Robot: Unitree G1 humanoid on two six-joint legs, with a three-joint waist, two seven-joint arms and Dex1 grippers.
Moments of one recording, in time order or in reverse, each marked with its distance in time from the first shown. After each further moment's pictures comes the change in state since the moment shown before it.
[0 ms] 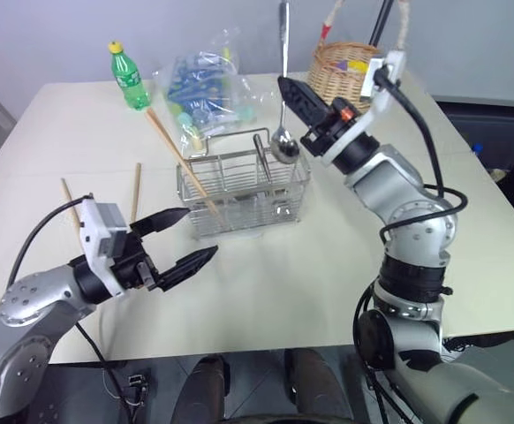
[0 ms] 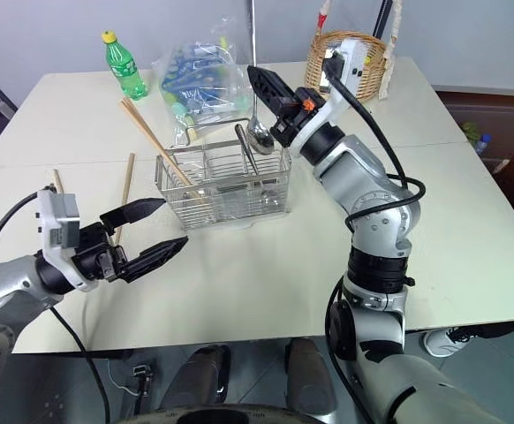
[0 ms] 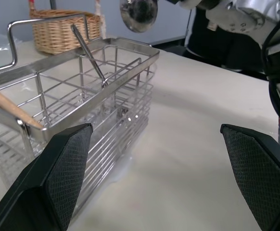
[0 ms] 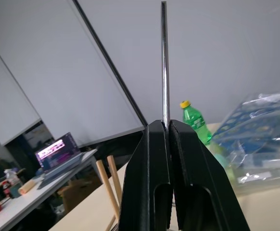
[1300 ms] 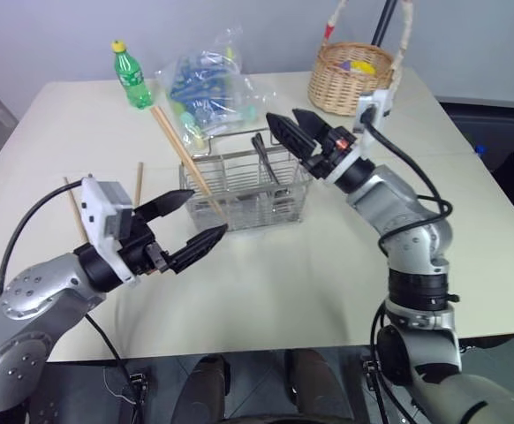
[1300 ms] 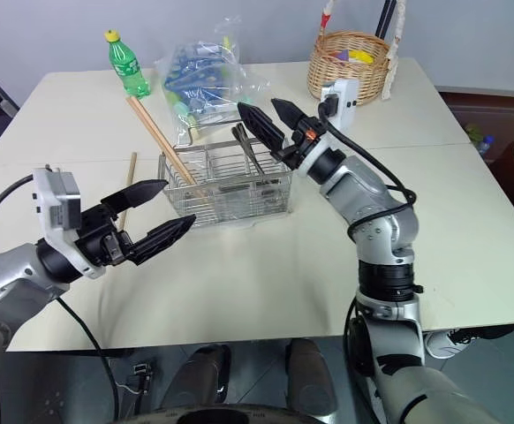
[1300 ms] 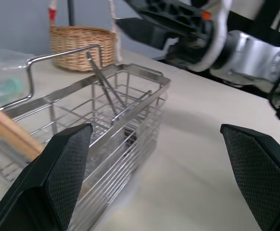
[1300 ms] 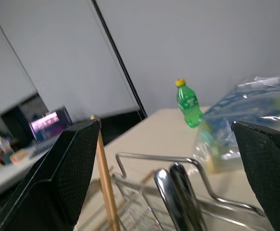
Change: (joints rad) left arm -0.108 0.009 0.006 -0.061 -0.157 0.095 0.223; right arm 0.097 -0.179 0.089 0.034 -0.088 -0.099 0.204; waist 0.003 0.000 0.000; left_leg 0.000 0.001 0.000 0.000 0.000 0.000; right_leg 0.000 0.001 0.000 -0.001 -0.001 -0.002
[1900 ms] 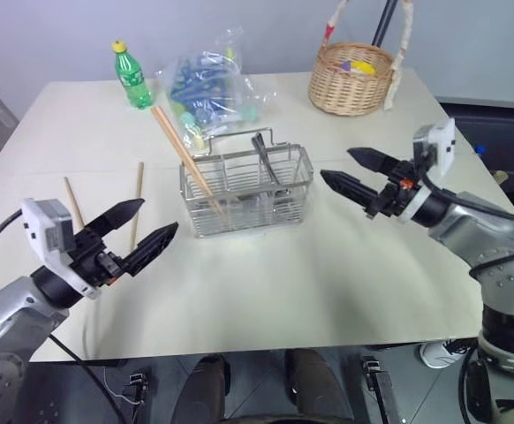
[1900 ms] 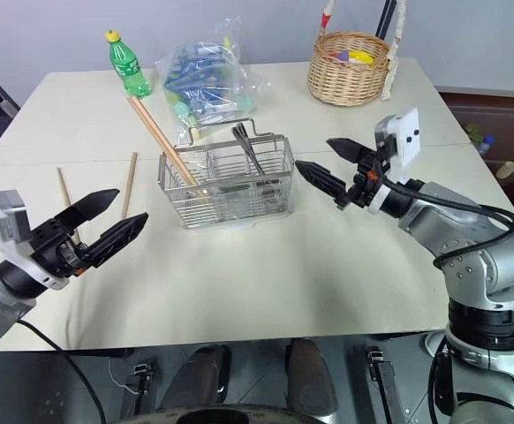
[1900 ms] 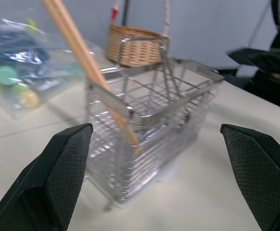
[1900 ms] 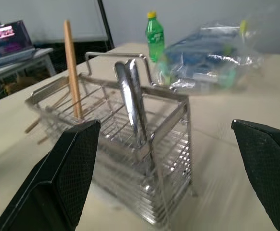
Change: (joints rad) left arm 0.190 -0.097 0.163 0.097 0.063 -0.110 -0.054; right arm 0.306 -0.402 -0.116 -0.249 0.047 0.106 0.152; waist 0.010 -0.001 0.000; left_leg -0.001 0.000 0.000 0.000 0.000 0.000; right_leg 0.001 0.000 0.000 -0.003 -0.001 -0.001
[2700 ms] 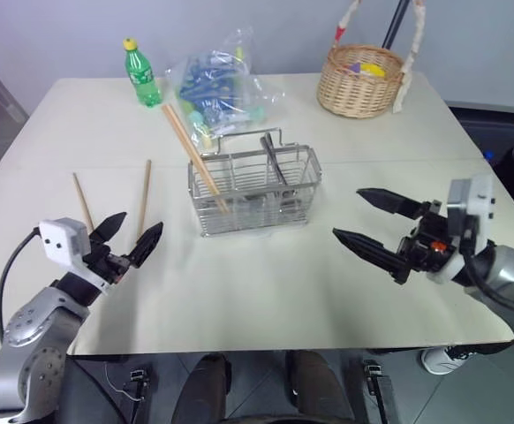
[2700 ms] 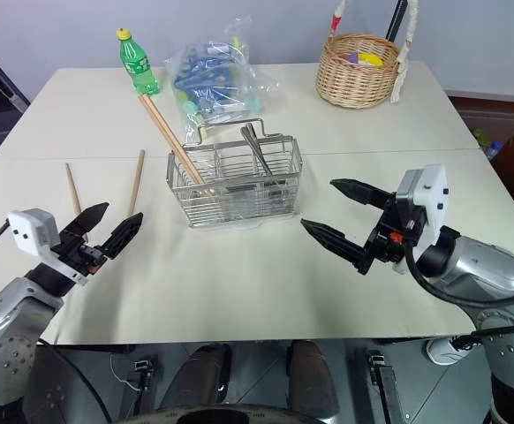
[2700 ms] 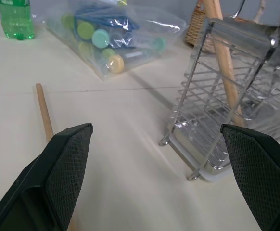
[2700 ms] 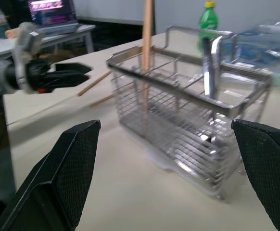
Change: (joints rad) left arm -0.055 -0.157 -0.137 0.219 0.323 -0.123 0.054; right arm 0.368 -0.073 -0.146 -0.274 0.078 -0.146 0.163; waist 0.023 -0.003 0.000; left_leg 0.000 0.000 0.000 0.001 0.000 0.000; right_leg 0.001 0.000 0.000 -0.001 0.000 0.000
